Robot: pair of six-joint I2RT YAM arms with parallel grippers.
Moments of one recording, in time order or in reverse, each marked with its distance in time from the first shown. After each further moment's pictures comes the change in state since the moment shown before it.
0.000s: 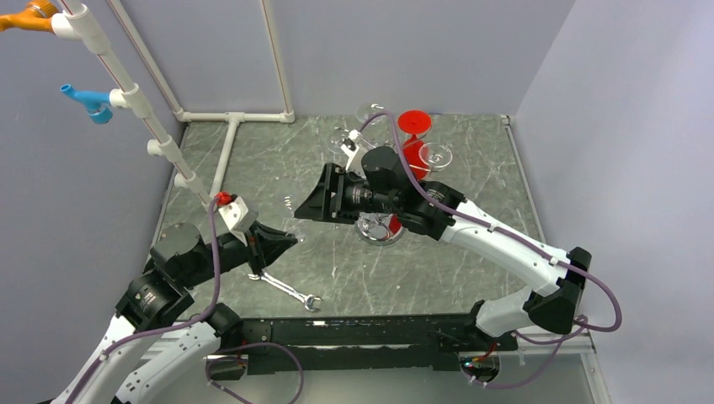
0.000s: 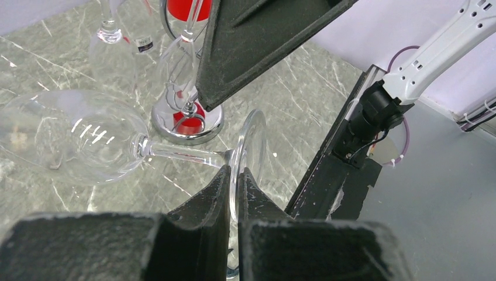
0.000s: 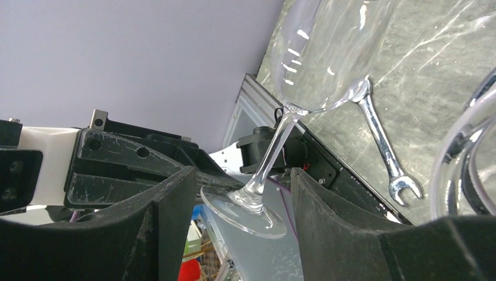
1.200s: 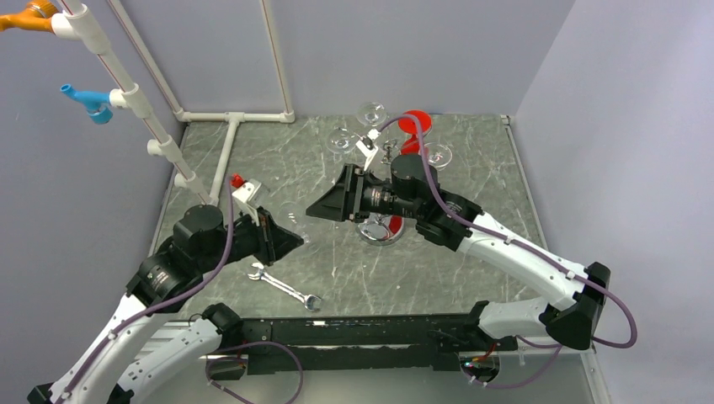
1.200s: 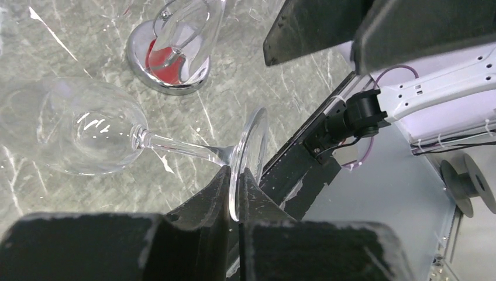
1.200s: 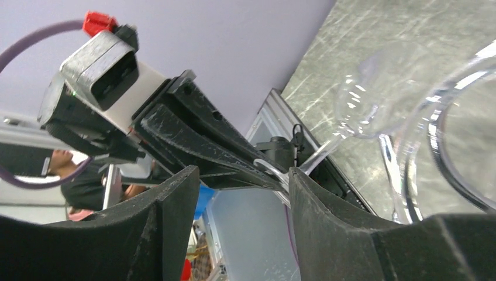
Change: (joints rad) left arm 0.000 0.149 0.082 -0.134 -0.050 -0.277; right arm -0.048 -0.140 -0.212 0.281 -0.118 -0.043
